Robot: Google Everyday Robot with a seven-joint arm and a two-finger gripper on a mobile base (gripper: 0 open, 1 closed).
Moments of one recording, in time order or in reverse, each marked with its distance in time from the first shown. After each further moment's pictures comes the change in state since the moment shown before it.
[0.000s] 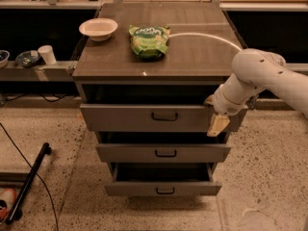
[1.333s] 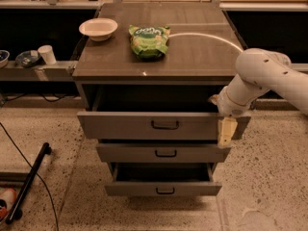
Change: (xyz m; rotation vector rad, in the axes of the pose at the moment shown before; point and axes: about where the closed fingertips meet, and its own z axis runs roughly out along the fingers) arm 0.006 0.013 -0.009 -0.030 0.020 0.006
